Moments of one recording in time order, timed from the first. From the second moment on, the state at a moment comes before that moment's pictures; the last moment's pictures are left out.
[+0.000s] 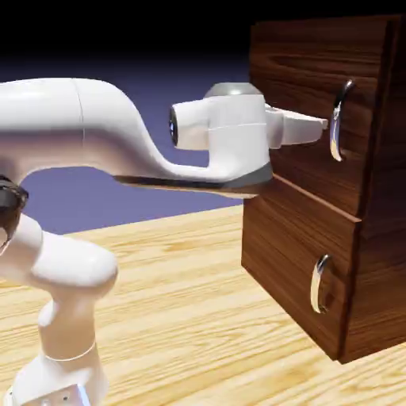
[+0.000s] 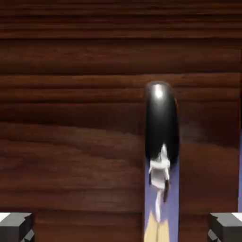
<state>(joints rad) 0.83 -0.83 -0.92 -2.24 -2.60 3.02 2.75</state>
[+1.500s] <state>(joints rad) 0.22 -1.31 0.10 -2.86 -1.46 2.29 2.33</state>
